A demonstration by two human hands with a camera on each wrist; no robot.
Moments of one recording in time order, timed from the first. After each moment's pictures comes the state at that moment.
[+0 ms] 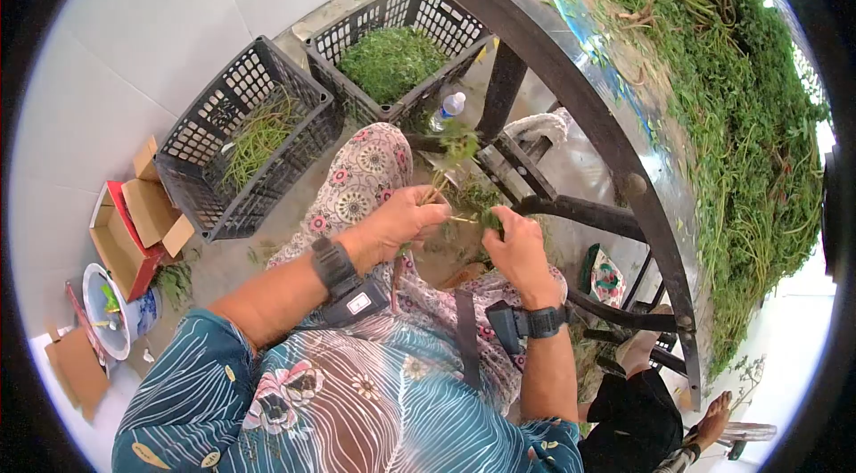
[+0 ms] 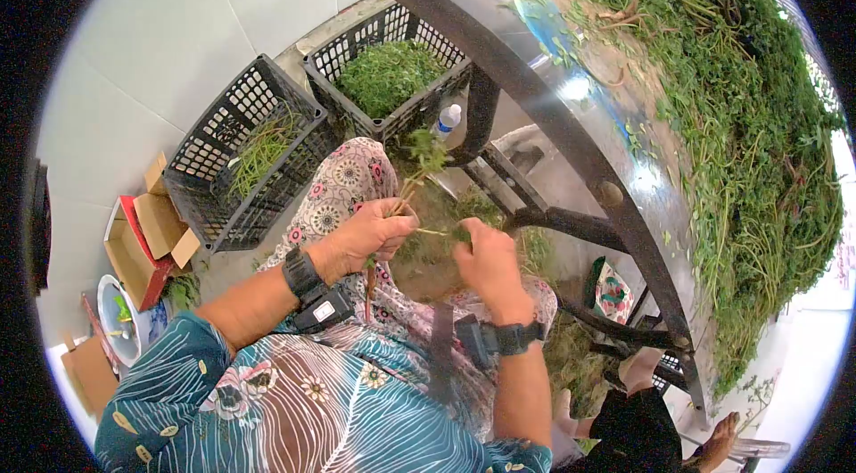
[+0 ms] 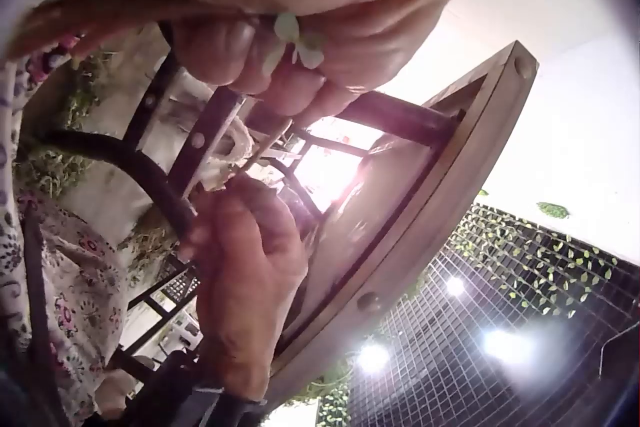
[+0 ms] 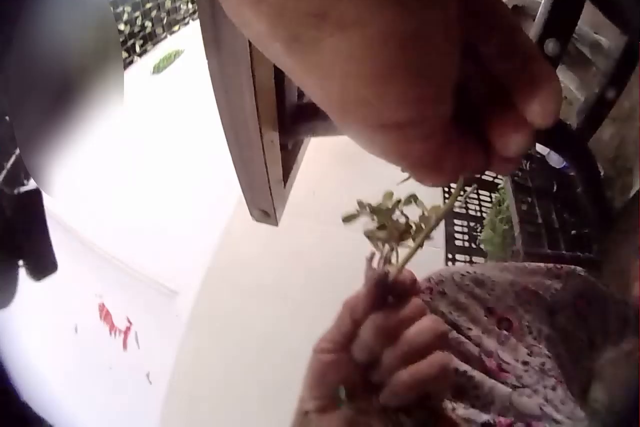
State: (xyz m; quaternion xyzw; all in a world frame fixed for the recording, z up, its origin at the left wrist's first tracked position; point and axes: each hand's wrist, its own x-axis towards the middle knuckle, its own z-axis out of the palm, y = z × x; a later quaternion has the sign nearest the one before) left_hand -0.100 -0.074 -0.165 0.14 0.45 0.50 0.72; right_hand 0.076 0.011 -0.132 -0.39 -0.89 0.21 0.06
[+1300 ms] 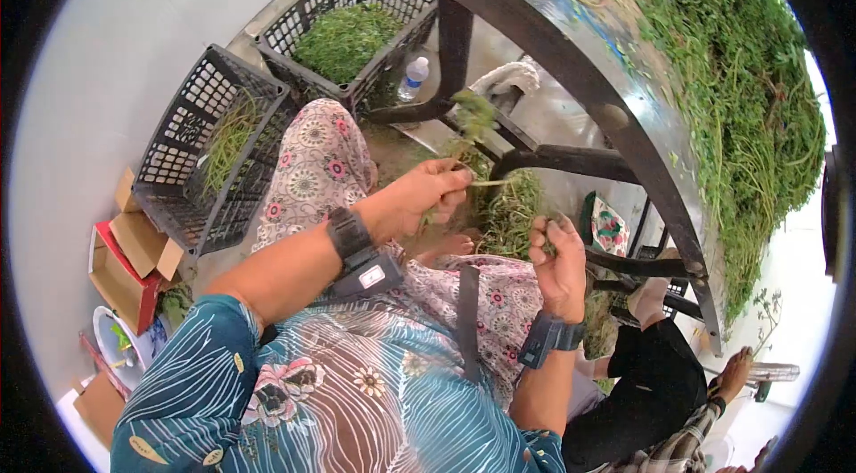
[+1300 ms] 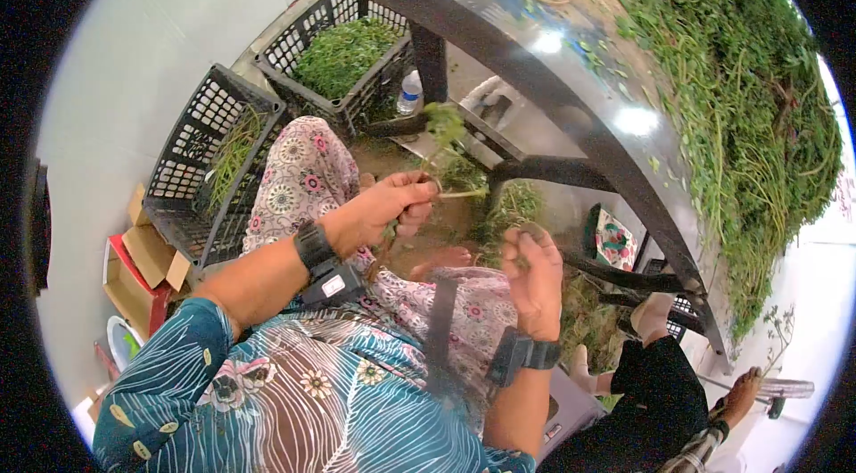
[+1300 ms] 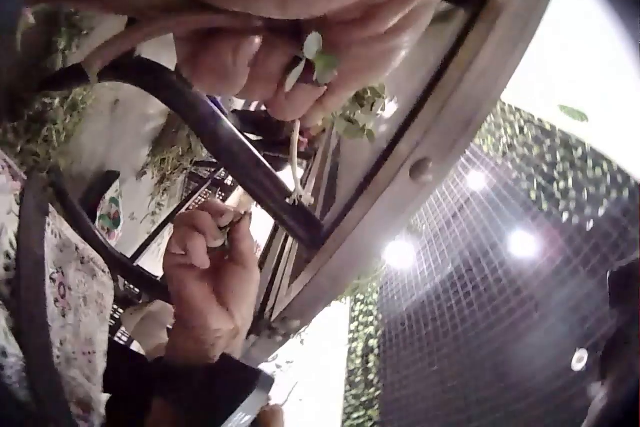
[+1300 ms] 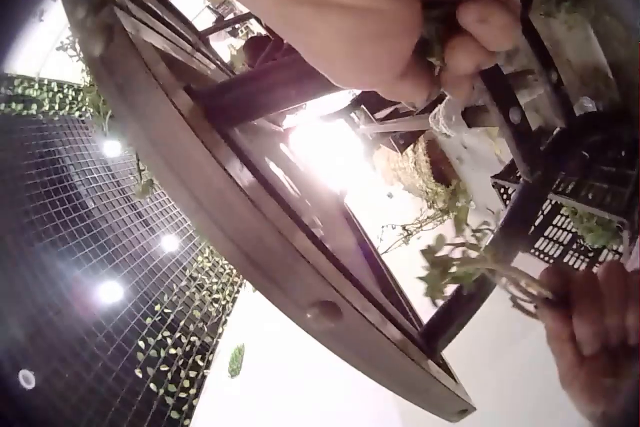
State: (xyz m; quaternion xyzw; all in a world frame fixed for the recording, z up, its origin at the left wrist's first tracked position) left_hand -0.052 -0.026 -0.191 0.09 0.30 0.45 0.83; right_hand 0.184 -0.010 -0.144 -0.49 -0.29 0.71 0.41
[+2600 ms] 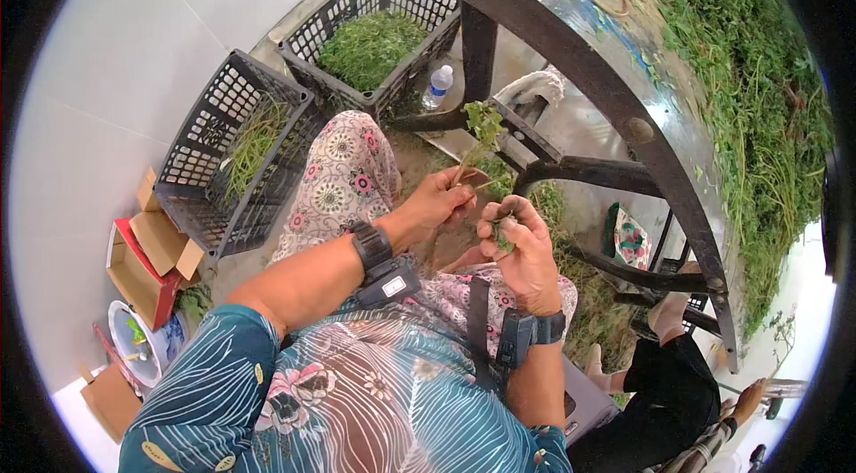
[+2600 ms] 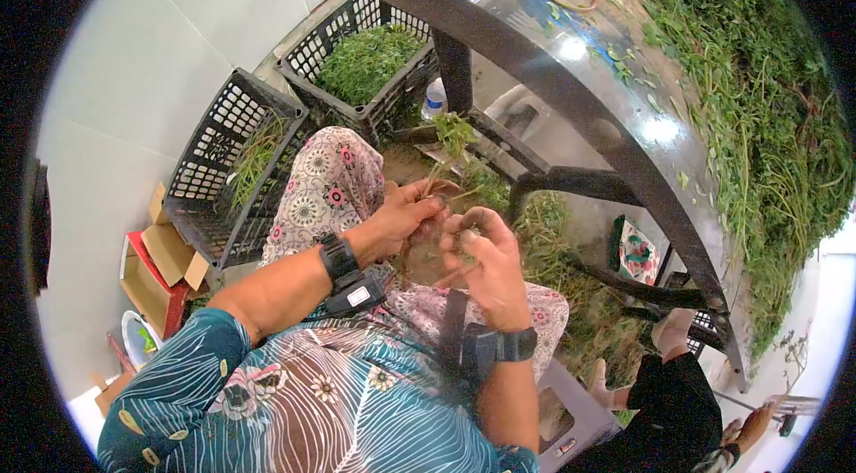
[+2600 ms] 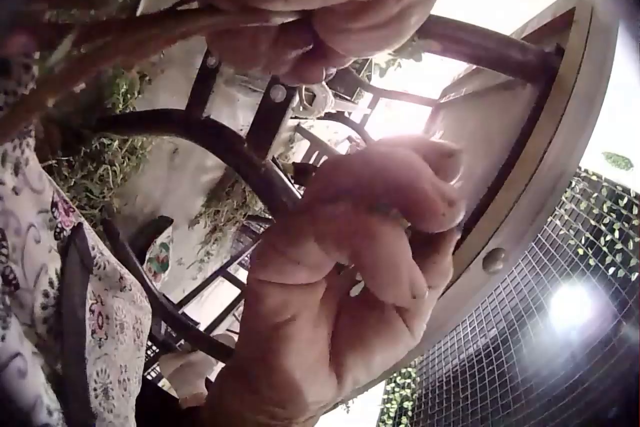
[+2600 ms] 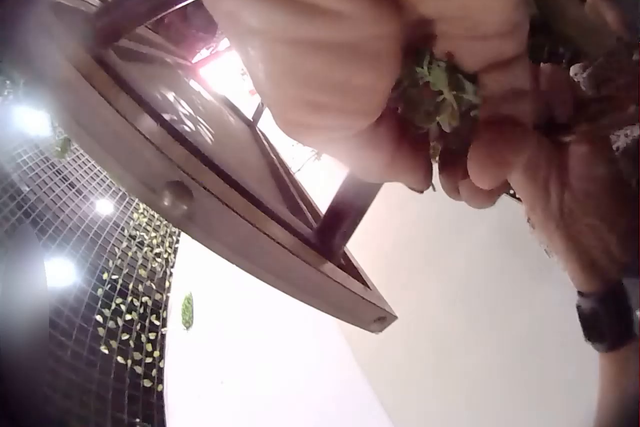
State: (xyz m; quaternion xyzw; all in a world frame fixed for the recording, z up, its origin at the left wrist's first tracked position) left_hand -0.052 -0.030 -0.234 0.20 0.41 0.51 0.73; right_hand 0.102 -0.019 -0.146 -0.35 -0.28 0.83 0.34
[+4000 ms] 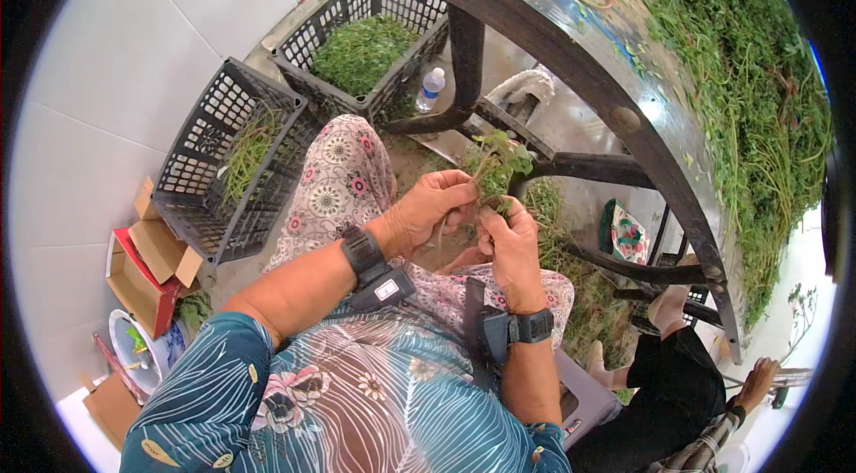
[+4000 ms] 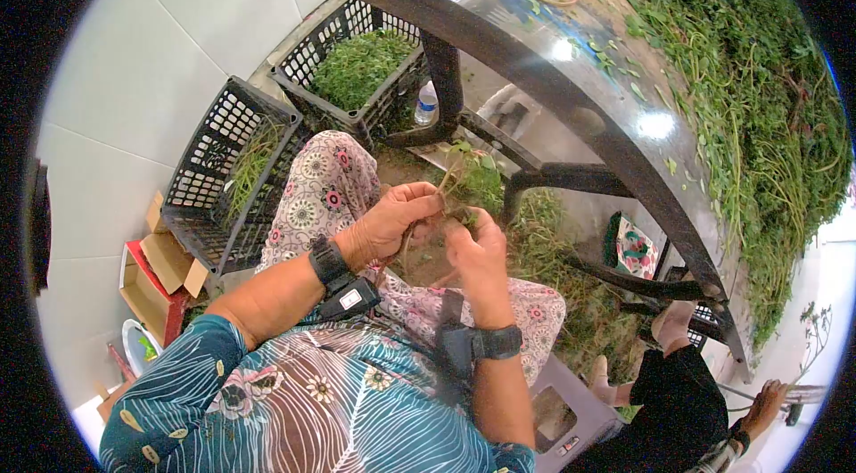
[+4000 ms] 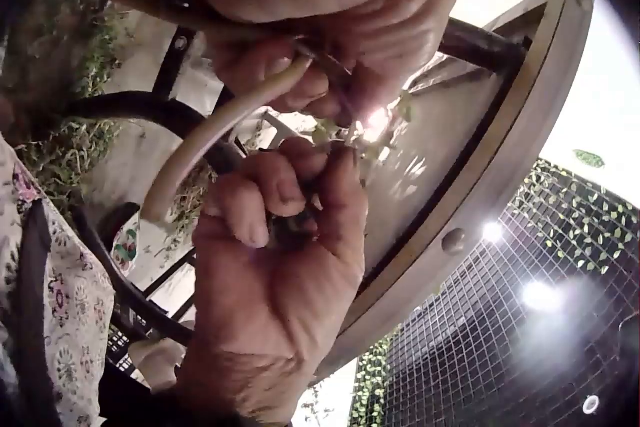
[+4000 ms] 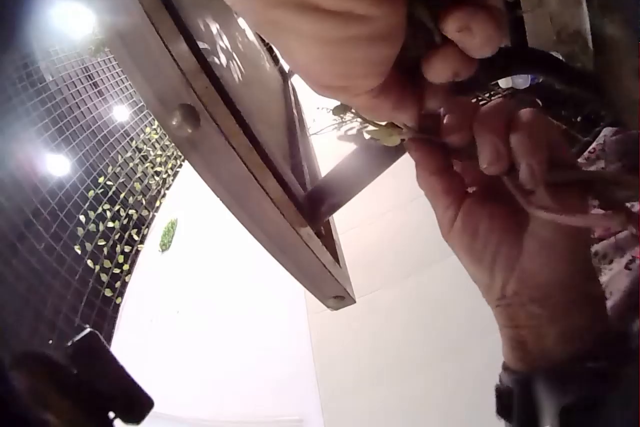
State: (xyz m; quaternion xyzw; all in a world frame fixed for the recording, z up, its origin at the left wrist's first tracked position) left_hand -0.056 -0.037 -0.198 0.17 0.33 0.51 0.77; right_hand 0.095 -0.022 -0.164 -0.49 -0.43 0.68 0.33
